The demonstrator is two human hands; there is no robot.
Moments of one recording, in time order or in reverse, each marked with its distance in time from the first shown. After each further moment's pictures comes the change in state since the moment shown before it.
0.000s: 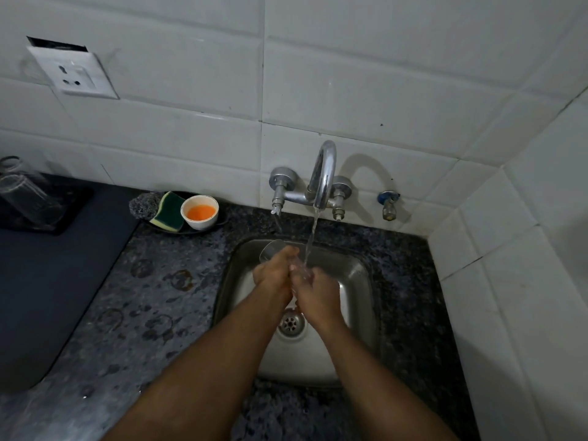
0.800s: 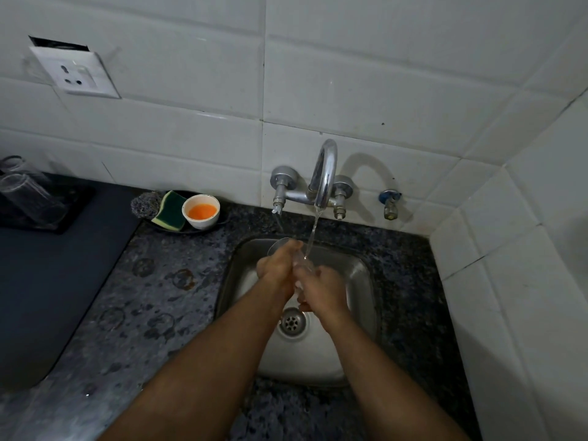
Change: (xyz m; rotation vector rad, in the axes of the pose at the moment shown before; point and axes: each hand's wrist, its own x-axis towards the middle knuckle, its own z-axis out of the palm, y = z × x) left_hand -0.011 0.009 0.003 0.034 -0.071 0.002; right_hand 0.004 -0.011 -0.008 0.126 -0.021 0.162
